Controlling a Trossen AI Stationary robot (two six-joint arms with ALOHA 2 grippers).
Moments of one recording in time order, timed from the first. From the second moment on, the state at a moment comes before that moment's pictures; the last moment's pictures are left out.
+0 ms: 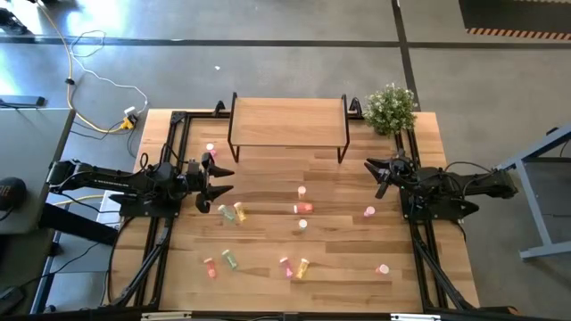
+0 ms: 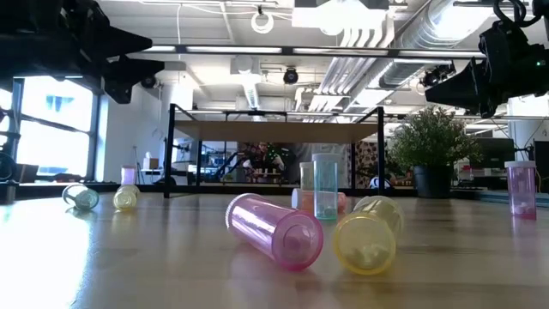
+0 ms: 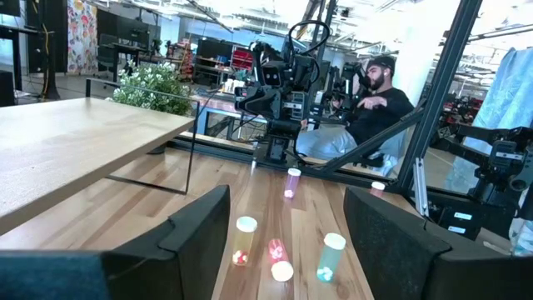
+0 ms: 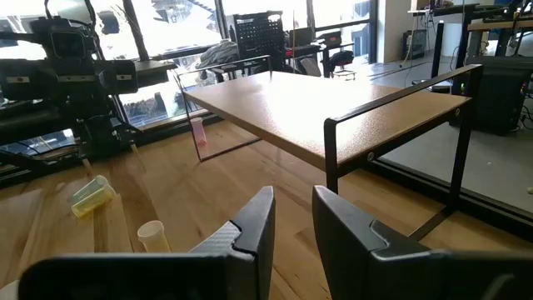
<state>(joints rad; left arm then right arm) 0.10 0.45 0.01 0.51 -0.09 -0.18 0.11 0.01 0.07 -0.14 0.65 0.18</state>
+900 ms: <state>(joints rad) 0.10 0.45 0.01 0.52 -0.27 -0.64 0.11 0.01 0.07 -0.14 0.65 0.18</state>
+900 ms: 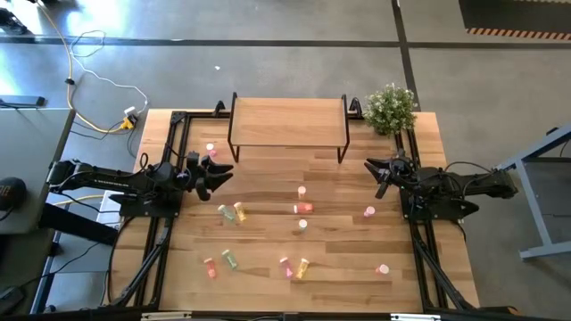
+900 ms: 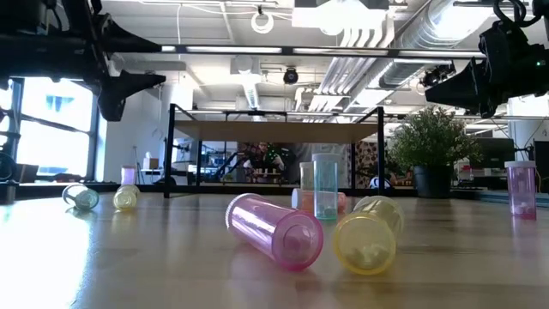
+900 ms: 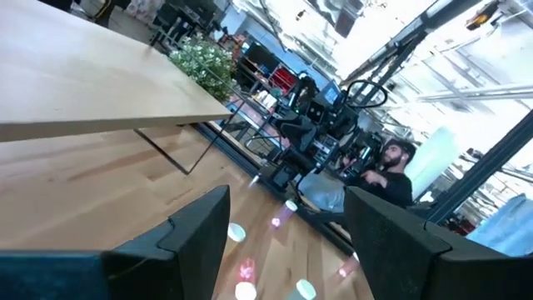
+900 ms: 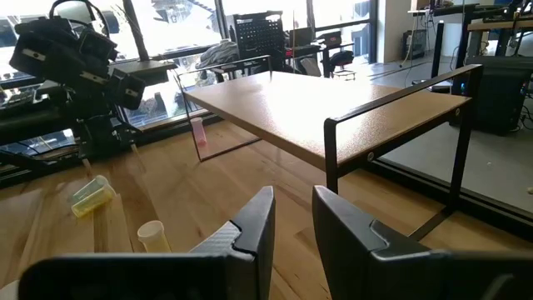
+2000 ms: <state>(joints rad) 0.35 0.52 0.78 -0.43 -0.48 -0.12 0.11 0.01 0.07 -0.14 0.65 0.18</state>
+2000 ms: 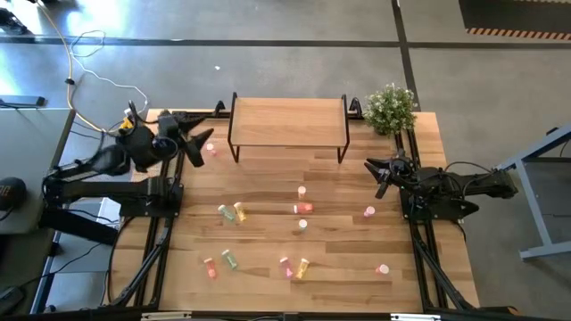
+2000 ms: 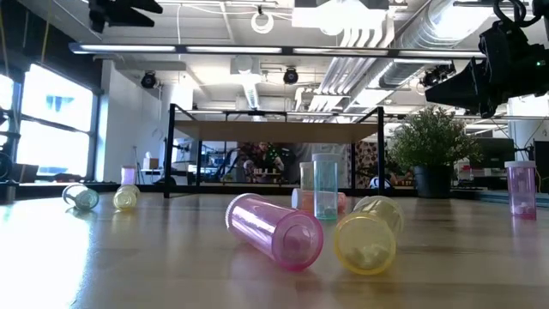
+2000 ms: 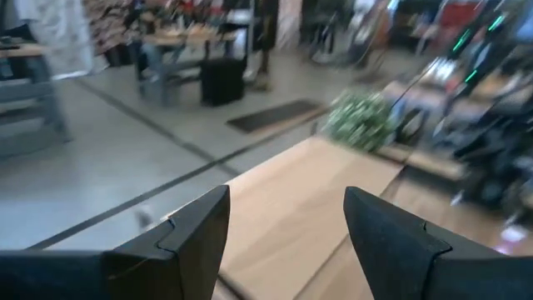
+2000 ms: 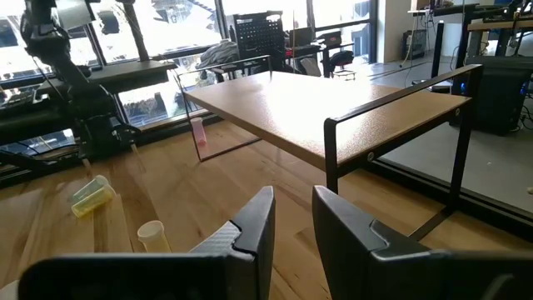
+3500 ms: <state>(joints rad) 1.06 1.20 1.12 -1.22 0.11 0.39 0.11 0.01 0.07 -0.14 0.65 0.18</state>
